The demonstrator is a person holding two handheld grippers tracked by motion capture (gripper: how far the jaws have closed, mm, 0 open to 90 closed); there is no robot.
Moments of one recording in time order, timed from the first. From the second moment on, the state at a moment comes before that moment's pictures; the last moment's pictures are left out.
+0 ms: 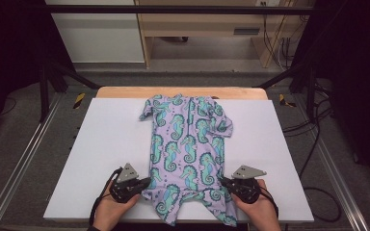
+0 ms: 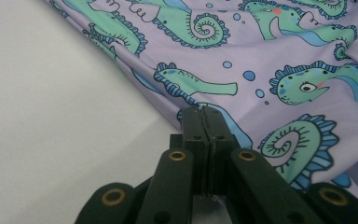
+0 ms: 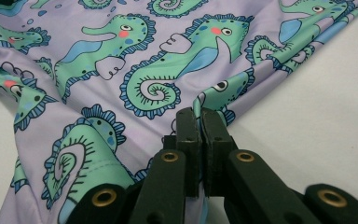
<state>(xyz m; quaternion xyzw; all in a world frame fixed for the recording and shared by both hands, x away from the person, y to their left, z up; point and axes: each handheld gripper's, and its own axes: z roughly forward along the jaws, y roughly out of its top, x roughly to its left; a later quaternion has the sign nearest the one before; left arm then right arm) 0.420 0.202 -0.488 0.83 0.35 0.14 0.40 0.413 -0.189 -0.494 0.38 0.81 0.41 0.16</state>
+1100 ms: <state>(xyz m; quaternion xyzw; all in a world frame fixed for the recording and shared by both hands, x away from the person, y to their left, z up) 0.401 0.210 -0.483 0.84 0.34 0.13 0.41 0.391 -0.203 -0.490 0.36 0.81 0.43 0.16</state>
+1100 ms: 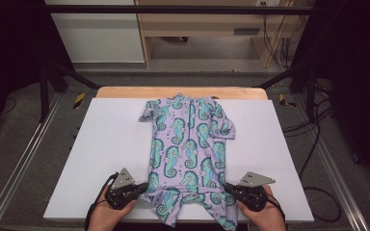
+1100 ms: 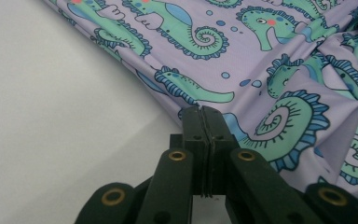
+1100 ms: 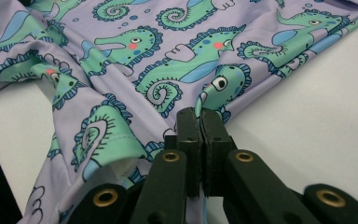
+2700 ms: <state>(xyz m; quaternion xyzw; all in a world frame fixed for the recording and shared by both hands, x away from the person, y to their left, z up) 0.394 0.205 -0.488 0.84 0.35 0.13 0.40 0.400 -0.188 -0.493 0.39 0.81 0.40 0.16</state>
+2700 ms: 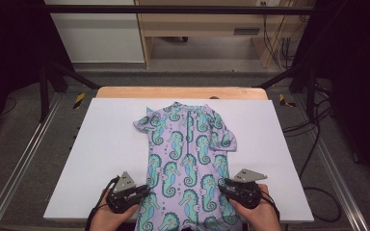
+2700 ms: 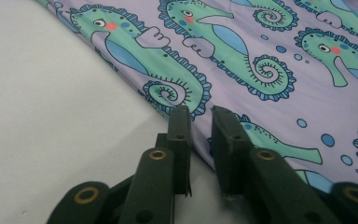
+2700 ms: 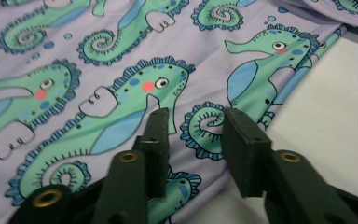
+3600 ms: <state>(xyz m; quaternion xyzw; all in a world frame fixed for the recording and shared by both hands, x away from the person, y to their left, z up) 0.381 0.213 -0.480 0.79 0.34 0.21 0.47 0.402 -0.190 -0.473 0.39 0.80 0.42 0.18</state>
